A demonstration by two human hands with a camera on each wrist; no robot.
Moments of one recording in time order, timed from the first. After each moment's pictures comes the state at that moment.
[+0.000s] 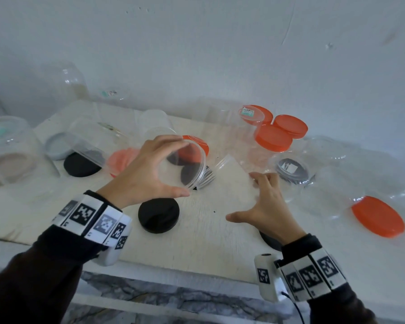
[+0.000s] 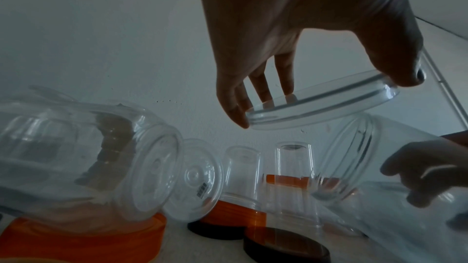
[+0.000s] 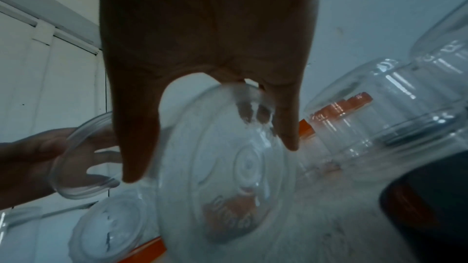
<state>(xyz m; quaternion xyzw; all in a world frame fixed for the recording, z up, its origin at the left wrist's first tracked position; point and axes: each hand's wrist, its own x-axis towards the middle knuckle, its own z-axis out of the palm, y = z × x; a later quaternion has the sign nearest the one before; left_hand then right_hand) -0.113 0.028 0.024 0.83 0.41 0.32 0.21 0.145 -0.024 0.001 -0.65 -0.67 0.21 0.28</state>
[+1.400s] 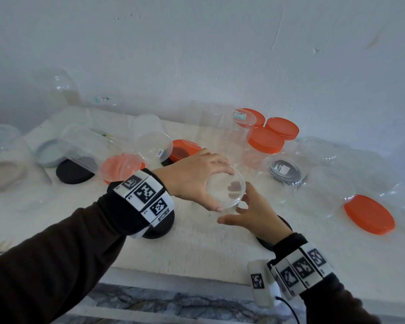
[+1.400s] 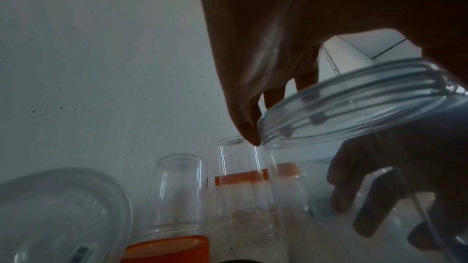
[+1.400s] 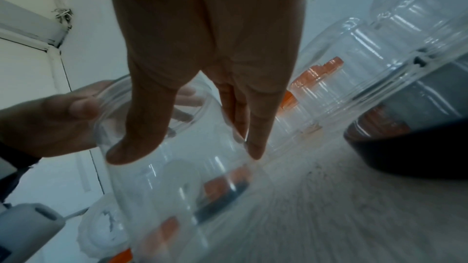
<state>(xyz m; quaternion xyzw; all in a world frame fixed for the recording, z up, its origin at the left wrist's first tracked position) -0.034 0.050 0.042 0.93 0.32 0.06 0.16 0.149 -0.016 -0.023 -0.58 -0.60 0.42 0.36</state>
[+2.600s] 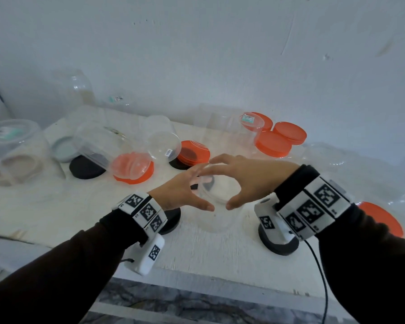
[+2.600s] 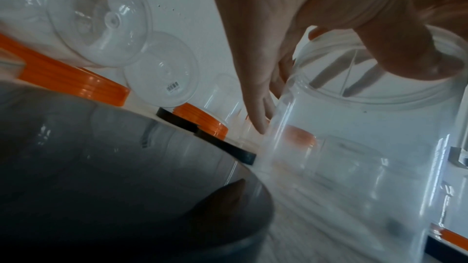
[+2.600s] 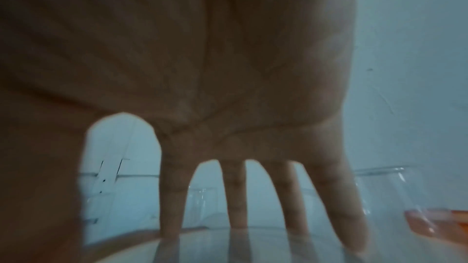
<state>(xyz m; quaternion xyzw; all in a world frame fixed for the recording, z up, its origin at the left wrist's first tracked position) -0.061 0.048 -0.021 0.73 0.37 0.26 0.51 0.112 0.019 0.093 -0.47 -0.85 0.17 -0.16</state>
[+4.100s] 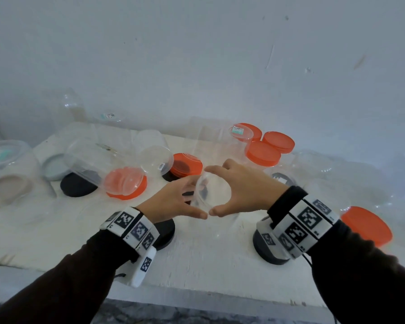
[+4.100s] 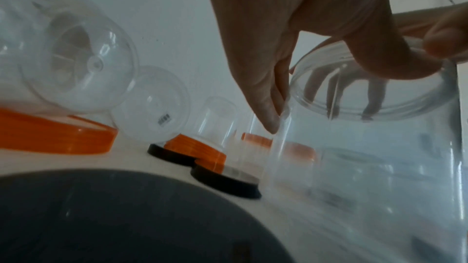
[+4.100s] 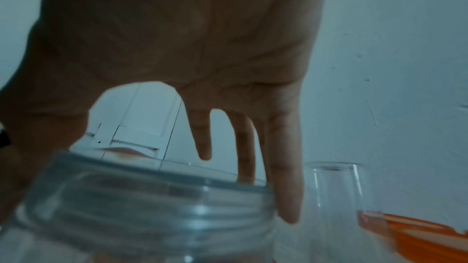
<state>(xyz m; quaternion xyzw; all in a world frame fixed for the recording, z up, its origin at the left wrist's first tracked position) -0.063 0.045 -0.007 0.73 0.37 0.28 0.50 0.120 0.012 0.079 -0.54 -0.84 0.08 -0.01</state>
